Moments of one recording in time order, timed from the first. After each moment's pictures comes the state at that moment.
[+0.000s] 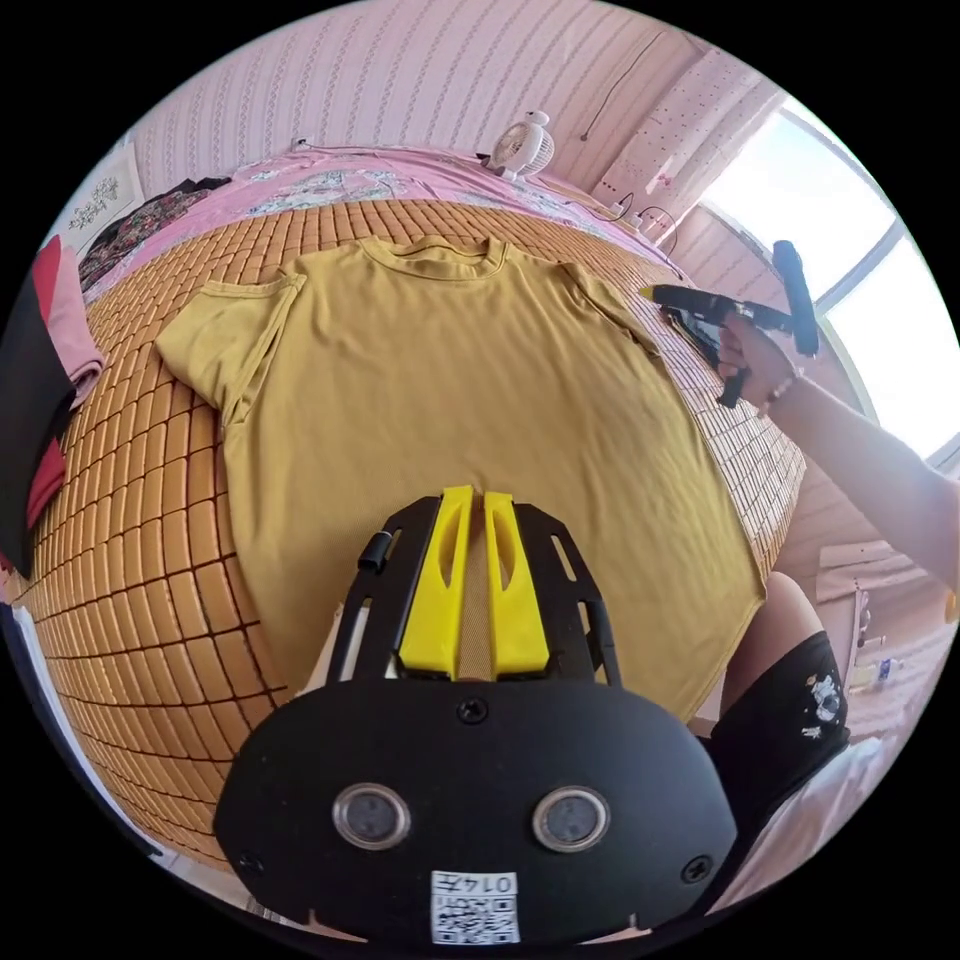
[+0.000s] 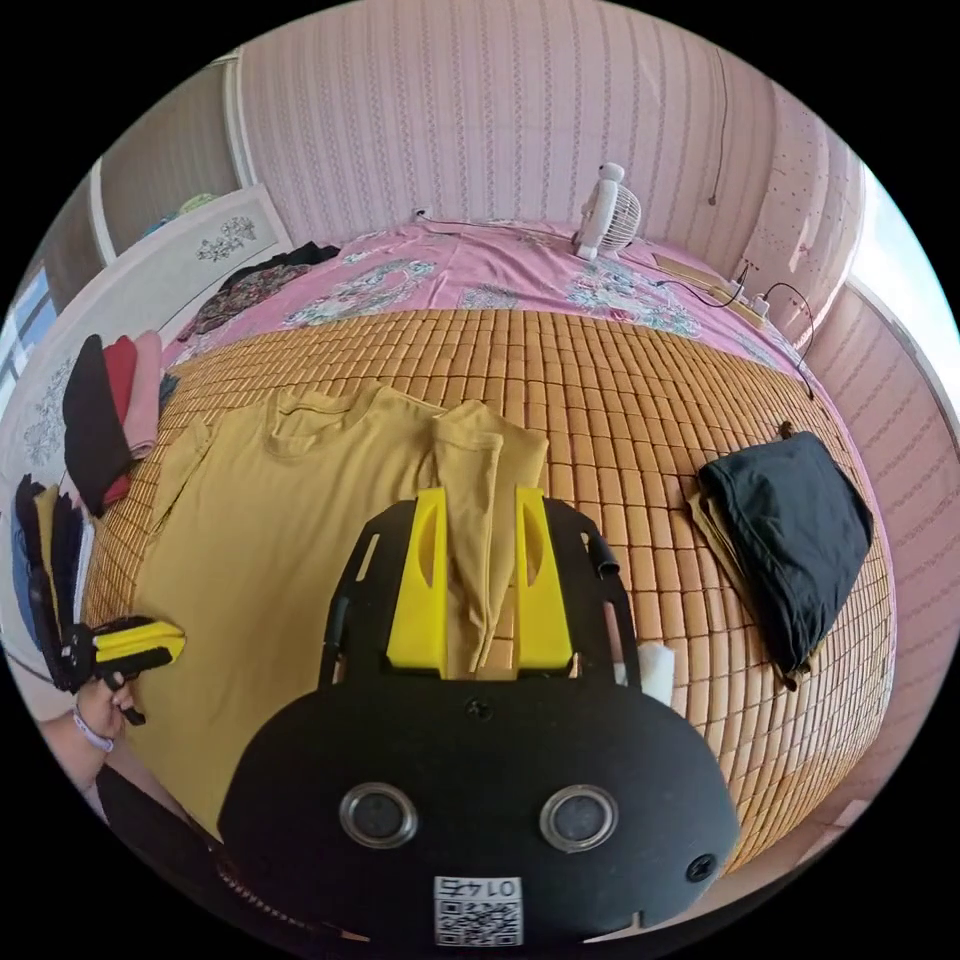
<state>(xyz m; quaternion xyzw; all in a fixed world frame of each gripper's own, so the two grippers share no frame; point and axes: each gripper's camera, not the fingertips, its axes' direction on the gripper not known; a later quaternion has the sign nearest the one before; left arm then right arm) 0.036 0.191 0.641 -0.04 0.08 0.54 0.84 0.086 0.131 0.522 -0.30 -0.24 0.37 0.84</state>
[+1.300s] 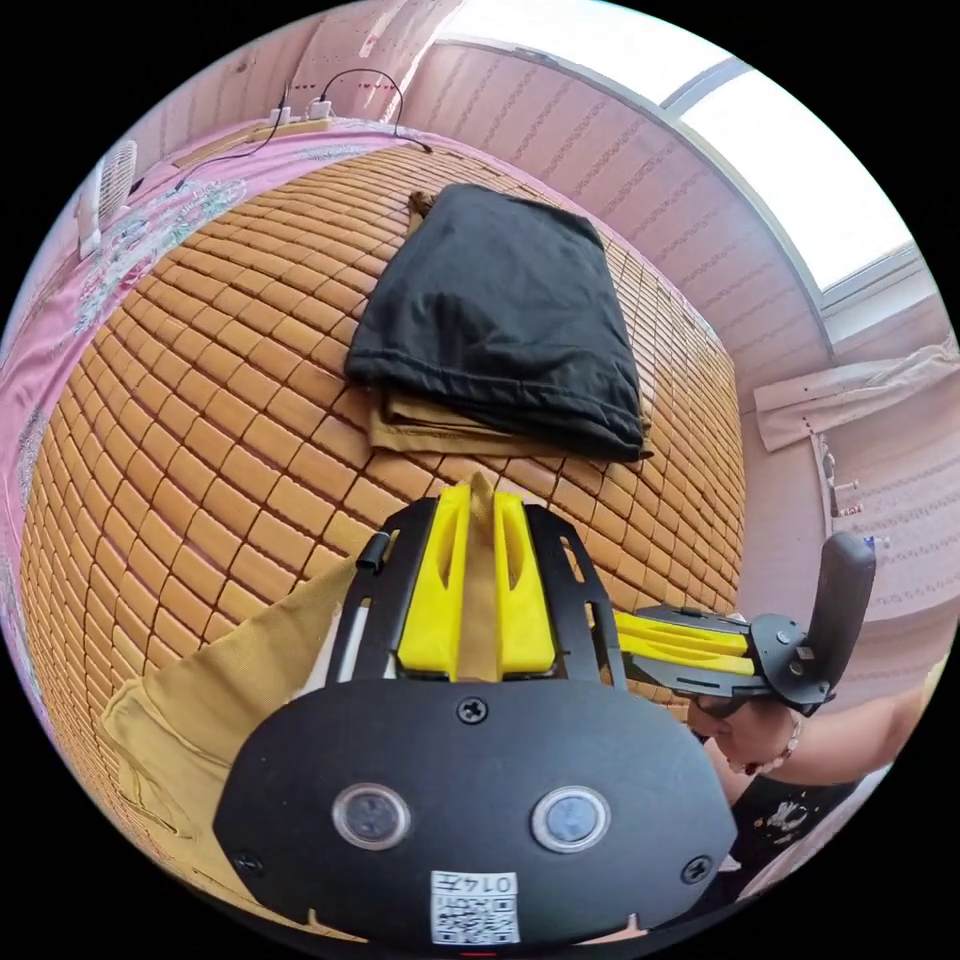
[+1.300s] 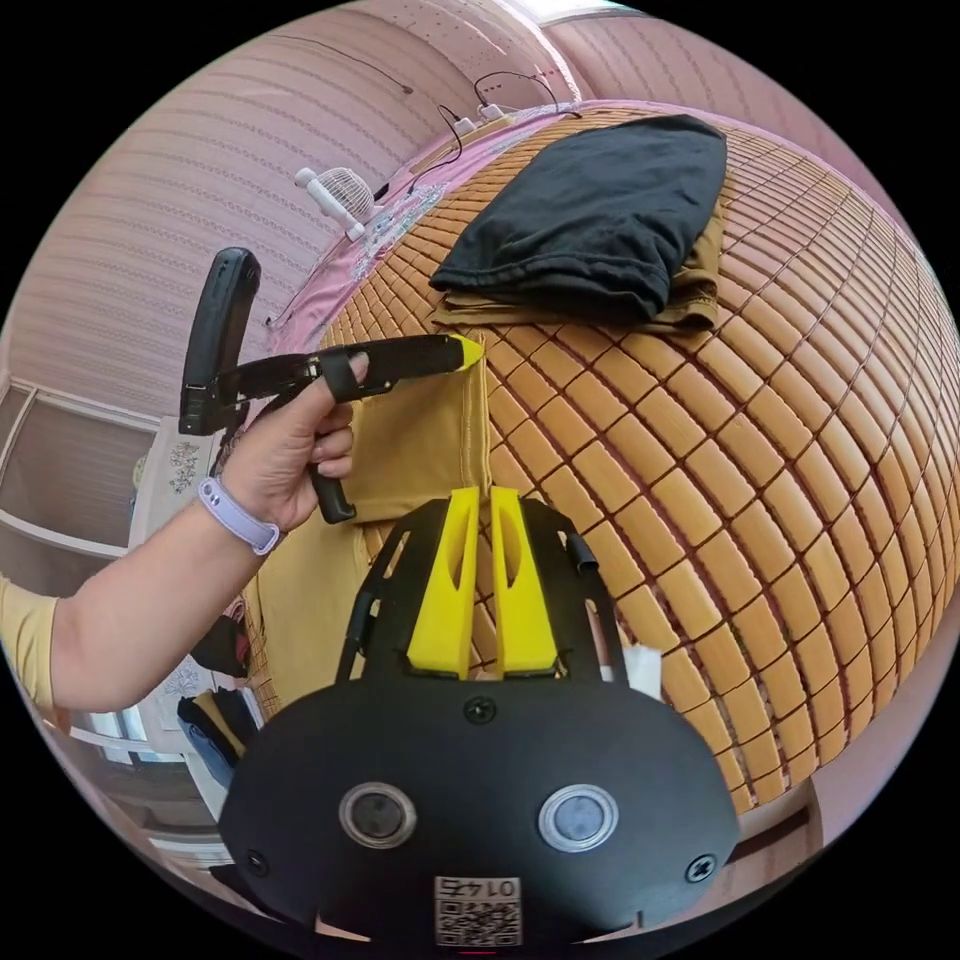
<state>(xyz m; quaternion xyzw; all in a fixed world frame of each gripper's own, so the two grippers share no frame) 0.501 0.315 0.740 -0.20 0.10 0.76 0.61 0.184 0.371 0.513 -0.35 -0.24 0.68 0.60</state>
